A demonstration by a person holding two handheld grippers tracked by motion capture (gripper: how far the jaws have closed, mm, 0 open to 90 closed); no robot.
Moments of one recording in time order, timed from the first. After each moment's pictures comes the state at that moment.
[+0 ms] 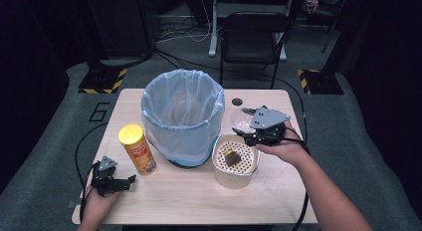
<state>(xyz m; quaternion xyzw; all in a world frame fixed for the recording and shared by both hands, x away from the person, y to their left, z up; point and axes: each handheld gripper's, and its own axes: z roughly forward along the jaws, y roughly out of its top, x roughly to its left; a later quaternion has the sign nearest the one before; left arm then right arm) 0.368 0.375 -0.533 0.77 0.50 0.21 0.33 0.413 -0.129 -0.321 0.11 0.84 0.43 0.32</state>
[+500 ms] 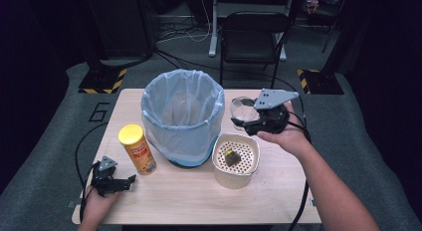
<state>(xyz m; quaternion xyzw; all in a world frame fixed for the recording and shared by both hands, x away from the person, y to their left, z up) 0.367 0.375 -0.533 0.77 0.50 0.21 0.33 0.421 -0.128 -0.274 0.15 0.84 0.47 0.24</state>
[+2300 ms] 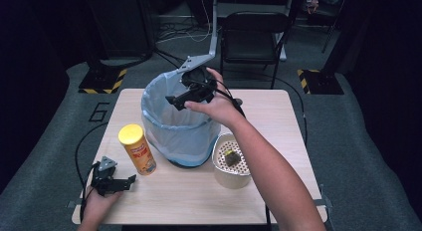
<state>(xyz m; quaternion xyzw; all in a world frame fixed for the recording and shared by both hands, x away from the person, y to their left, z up) 0.365 0.373 -0.530 0.76 0.51 0.20 0.34 0.480 0.038 -0.242 0.18 0.85 0.46 0.19</state>
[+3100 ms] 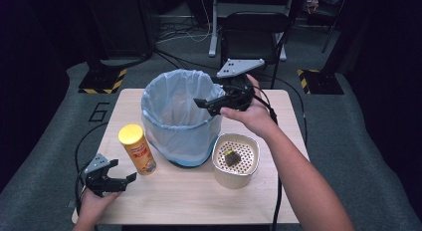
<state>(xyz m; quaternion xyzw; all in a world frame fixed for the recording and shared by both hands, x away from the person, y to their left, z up) 0.348 0.367 -0.487 0.76 0.44 0.18 0.45 0.440 -0.048 -0.225 0.18 0.82 0.51 0.19</state>
